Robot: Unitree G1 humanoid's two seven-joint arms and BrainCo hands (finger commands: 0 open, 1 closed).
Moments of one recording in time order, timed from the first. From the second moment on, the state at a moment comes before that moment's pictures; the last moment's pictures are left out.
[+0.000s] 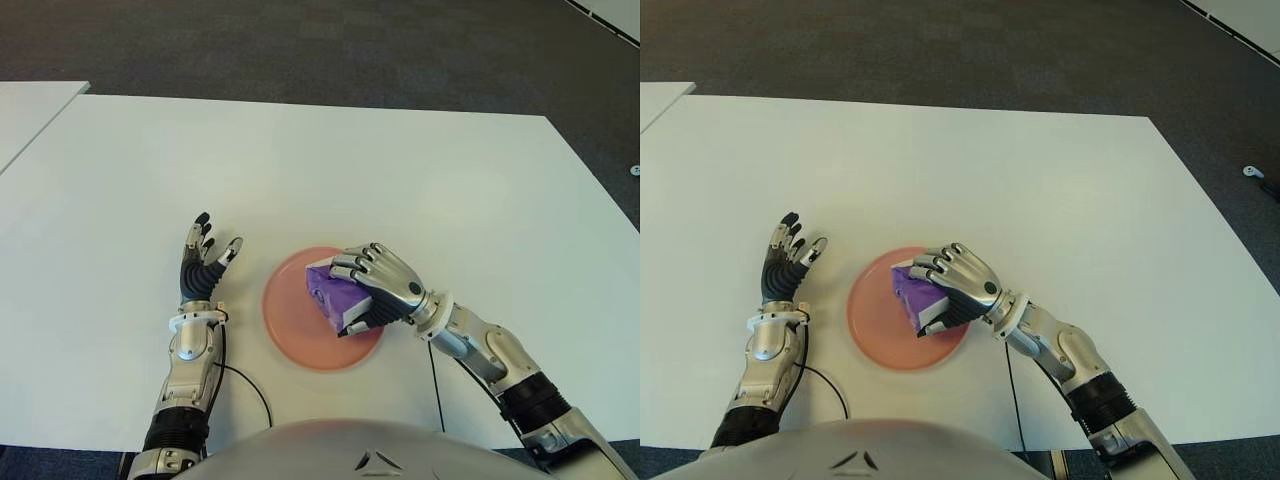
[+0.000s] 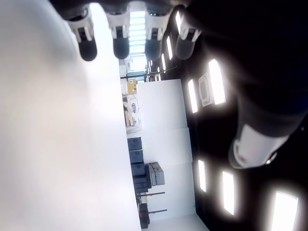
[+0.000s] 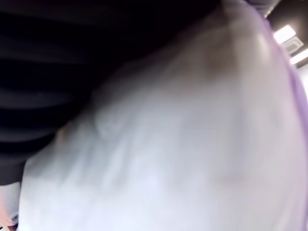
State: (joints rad) left arm 0.12 0.05 0.10 0.32 0.05 -0.45 0.16; right arm -0.07 -0.56 0.41 -0.01 -0.92 -0.66 -0.29
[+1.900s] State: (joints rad) left arm 0.11 0.05 0.10 0.33 0.03 -0.44 0.12; right arm -0.09 -0.50 0.42 -0.07 -0.77 -0.55 0.00
